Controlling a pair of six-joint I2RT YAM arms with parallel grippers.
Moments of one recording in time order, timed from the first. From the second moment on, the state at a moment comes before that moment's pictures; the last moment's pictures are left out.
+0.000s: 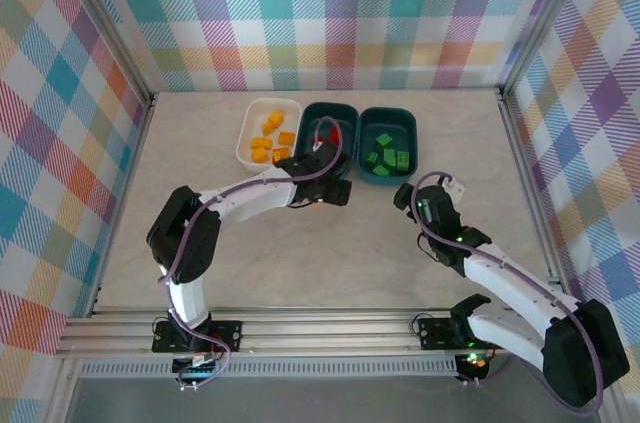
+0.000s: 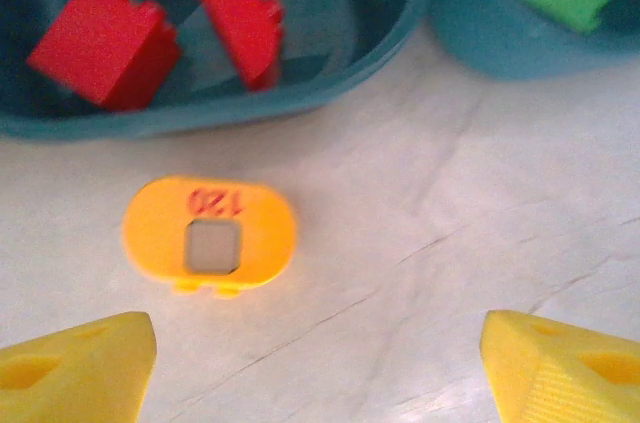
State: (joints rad) left arm -0.79 1.83 1.34 -0.56 -0.22 -0.43; right arm 0.50 0.99 0.47 -0.17 0.41 0.84
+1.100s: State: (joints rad) left arm -0.72 2.02 1.31 -0.37 -0.32 -0.29; right arm 0.50 1.04 0.47 -0.15 0.37 0.83
